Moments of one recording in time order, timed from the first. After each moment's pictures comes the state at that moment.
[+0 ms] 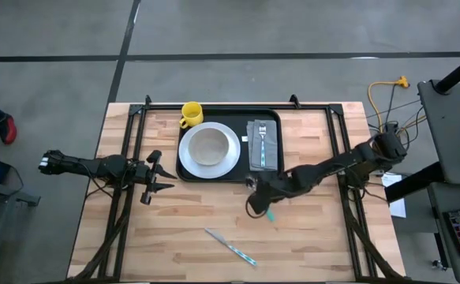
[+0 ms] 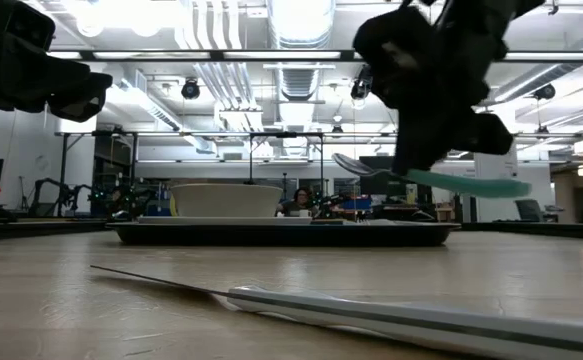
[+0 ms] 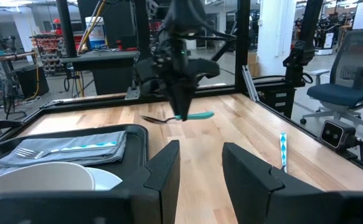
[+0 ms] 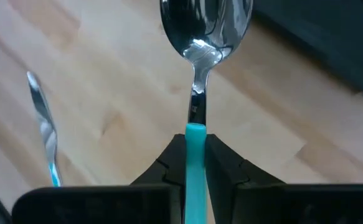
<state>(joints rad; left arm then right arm) -0.17 0.09 0.01 0.02 -0.01 0.05 0.26 1.64 1.03 -0.49 0.11 1.22</state>
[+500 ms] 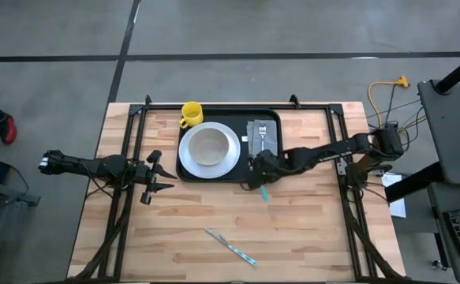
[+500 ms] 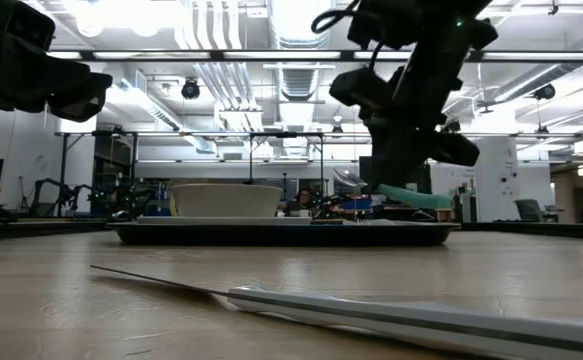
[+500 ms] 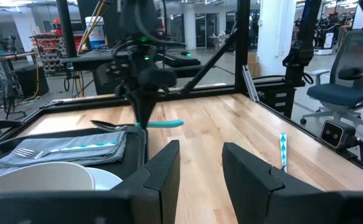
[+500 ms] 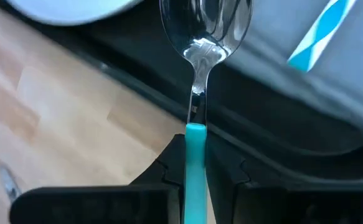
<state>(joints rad) -0.17 0.09 0.01 0.02 -0.01 0.05 0.04 1.64 1.02 -0.49 0.11 1.18</state>
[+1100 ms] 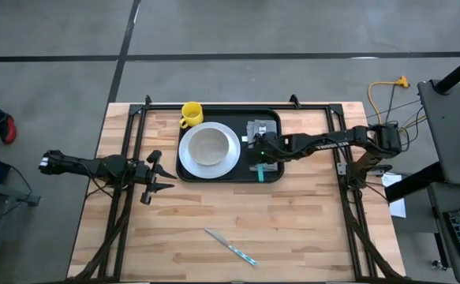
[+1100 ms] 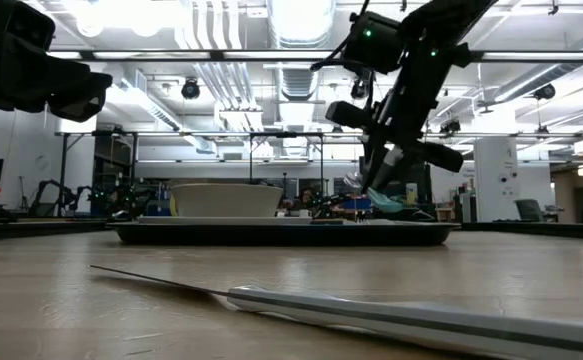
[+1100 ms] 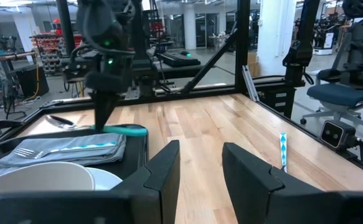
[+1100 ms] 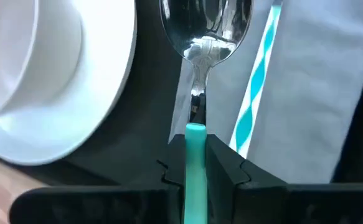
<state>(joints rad) -0.17 0.09 0.01 0.02 -0.01 0.05 -0.14 1.65 1.01 -0.47 0.21 1.27</state>
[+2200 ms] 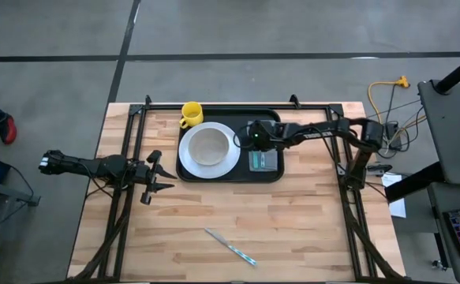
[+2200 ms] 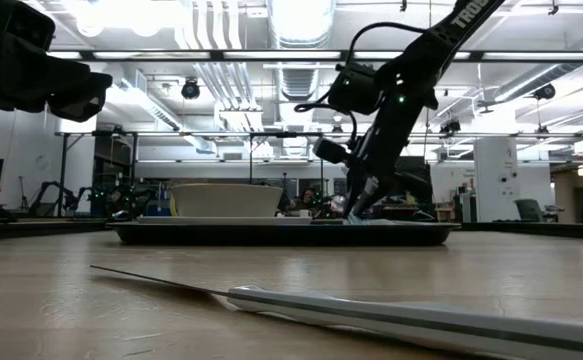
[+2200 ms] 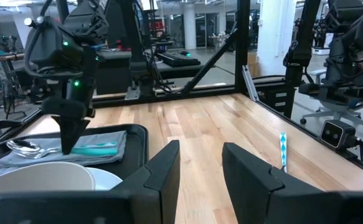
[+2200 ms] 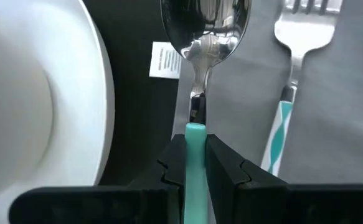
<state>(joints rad) -0.17 0.09 0.01 0.02 -0.01 0.05 -0.33 1.80 1.04 -0.30 0.13 1.12</state>
